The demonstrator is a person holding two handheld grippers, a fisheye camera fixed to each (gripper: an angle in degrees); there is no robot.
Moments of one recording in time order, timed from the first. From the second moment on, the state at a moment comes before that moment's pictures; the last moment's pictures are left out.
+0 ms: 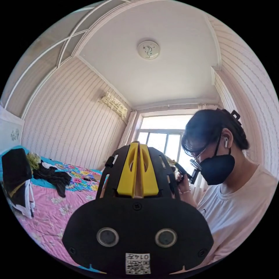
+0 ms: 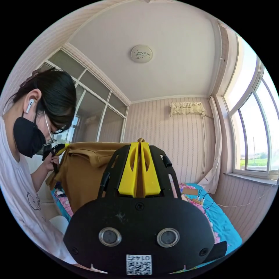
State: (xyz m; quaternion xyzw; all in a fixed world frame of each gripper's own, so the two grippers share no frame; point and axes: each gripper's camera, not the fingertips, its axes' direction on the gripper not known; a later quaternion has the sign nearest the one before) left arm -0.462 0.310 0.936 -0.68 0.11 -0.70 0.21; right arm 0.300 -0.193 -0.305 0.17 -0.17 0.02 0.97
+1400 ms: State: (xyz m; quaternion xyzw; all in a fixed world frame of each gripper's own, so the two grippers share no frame) left arm -0.365 0.133 0.522 -0.84 0.15 -0.36 -0.38; right arm 0.288 0.124 0.133 -0.51 -0.15 0.24 0.81
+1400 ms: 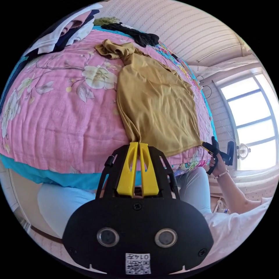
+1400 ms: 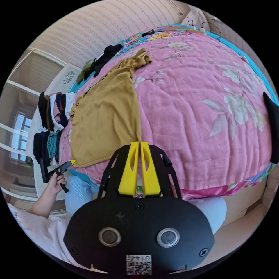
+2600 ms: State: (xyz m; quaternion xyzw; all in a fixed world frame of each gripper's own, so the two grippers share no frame) left arm -0.523 0.145 0.595 -0.88 0.13 -0.36 -0.27; right arm 0.280 0.111 0.072 -0.51 -0.11 0.16 0.84
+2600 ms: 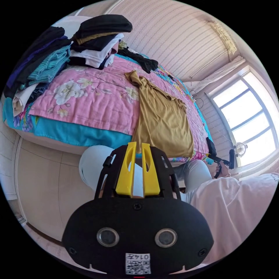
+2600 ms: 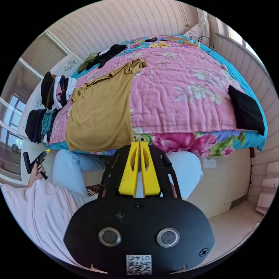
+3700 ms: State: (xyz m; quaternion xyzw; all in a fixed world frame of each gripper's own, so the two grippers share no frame) left arm -0.132 0.304 0.395 -0.86 0.29 -0.37 -0.21; right arm 0.154 -0.012 0.410 -0.41 -0.21 0.03 0.89
